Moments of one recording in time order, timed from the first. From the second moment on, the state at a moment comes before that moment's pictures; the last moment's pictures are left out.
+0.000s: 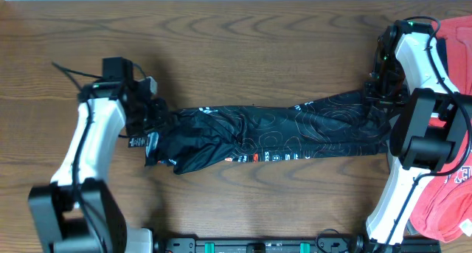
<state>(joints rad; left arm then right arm) 0.07 1.63 1.12 -0.94 0.33 -0.17 -0.15 2.26 1.86 -1.54 0.10 0.11</state>
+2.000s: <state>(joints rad) 0.14 1.89 1.42 -0.78 0.29 -0.21 -0.10 2.21 1.85 -1.39 -0.05 0.14</state>
